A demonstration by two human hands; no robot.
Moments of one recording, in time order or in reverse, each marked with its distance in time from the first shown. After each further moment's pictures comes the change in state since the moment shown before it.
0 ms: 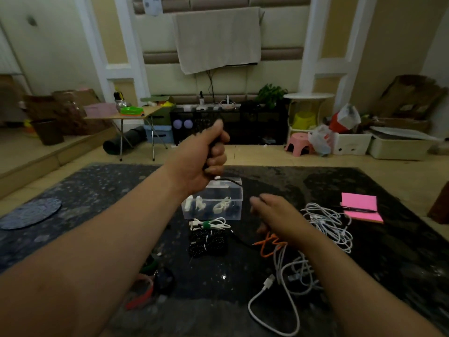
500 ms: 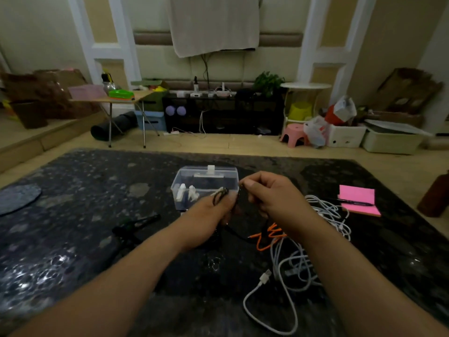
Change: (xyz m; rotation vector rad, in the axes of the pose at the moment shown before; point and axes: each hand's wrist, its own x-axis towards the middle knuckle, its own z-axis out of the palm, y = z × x) left_hand -0.036 -0.114 -0.032 0.781 -0.024 -0.073; right_hand 0.000 -0.018 0.001 0.255 0.055 -0.023
